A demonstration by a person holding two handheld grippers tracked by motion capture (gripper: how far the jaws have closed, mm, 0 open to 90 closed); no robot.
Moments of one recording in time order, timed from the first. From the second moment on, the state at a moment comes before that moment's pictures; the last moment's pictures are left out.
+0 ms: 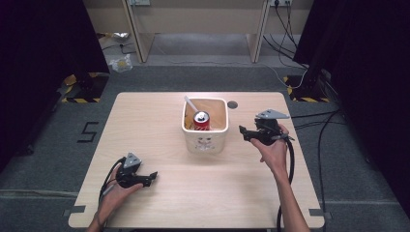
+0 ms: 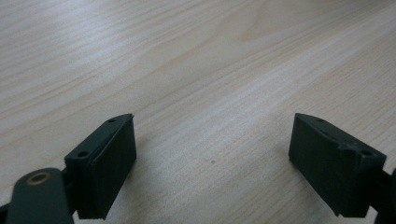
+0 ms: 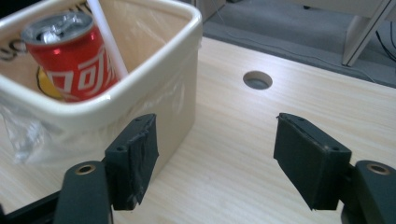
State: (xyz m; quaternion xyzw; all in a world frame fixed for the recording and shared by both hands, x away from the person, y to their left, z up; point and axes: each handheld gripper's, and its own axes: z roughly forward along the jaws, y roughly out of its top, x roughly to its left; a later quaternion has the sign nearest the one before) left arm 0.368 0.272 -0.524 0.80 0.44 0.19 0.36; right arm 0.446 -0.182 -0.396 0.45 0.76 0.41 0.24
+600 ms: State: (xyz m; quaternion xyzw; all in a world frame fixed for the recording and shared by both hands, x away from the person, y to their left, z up) left arm 0.368 0.271 -0.524 0.80 0.44 0.19 0.36; right arm 0.411 -0.176 -0.420 0.42 0.79 0.38 0.24
